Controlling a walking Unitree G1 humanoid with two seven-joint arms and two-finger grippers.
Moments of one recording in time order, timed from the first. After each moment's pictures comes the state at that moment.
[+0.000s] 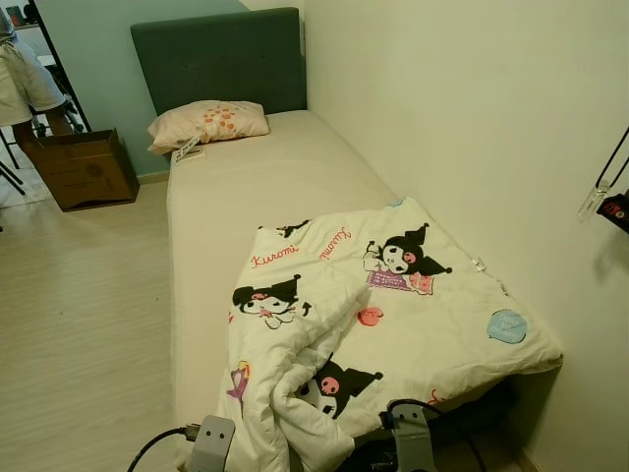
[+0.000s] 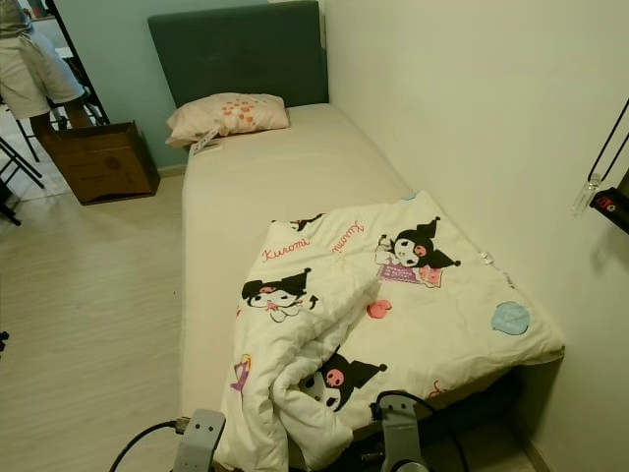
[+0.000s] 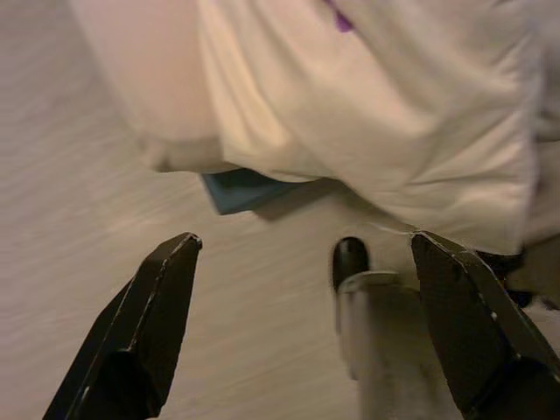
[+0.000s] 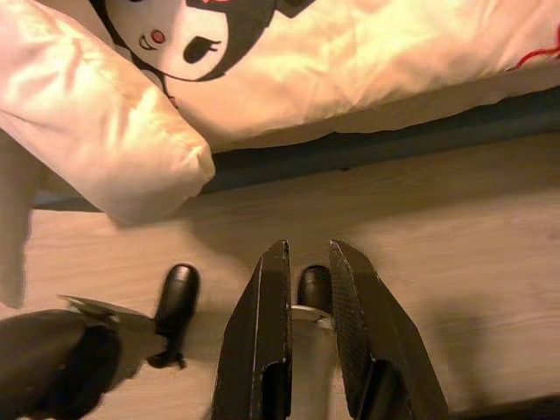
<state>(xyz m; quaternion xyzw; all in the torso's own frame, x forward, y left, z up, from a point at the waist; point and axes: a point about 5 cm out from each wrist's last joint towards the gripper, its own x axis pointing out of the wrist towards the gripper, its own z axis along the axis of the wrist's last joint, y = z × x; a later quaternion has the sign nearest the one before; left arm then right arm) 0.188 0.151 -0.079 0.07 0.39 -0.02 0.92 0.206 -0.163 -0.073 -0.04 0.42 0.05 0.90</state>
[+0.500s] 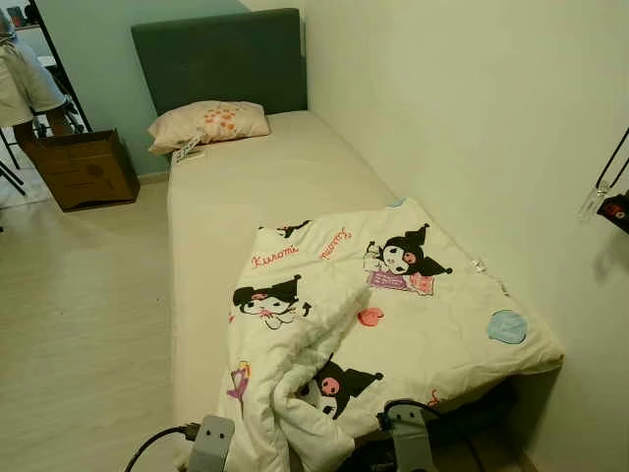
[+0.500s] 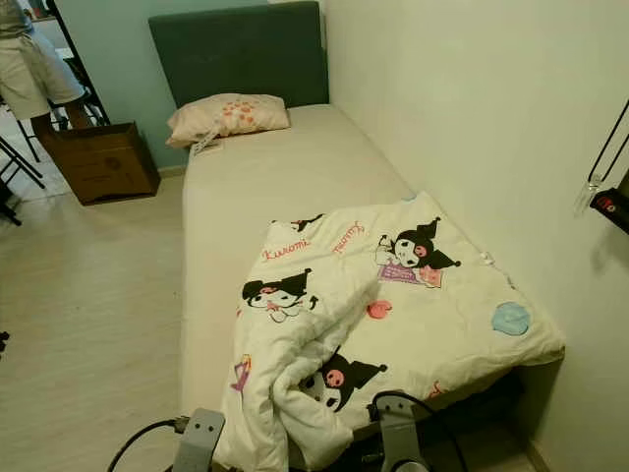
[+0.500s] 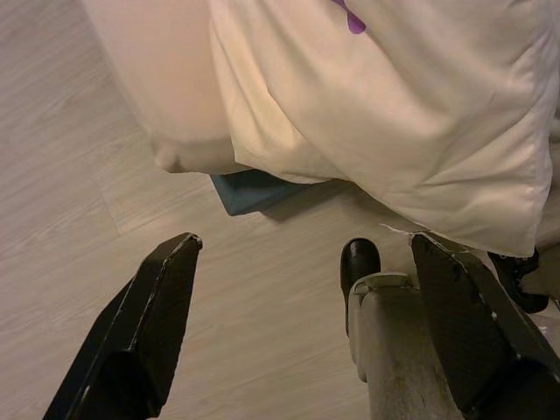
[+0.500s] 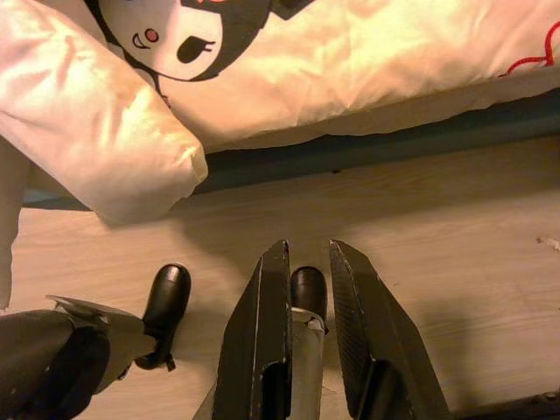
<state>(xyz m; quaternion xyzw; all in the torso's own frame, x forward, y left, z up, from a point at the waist) 0.188 0.152 -0.078 0.08 0.39 -0.02 0.92 0.206 -0.165 -0.073 -0.03 0.42 0.03 0.91</state>
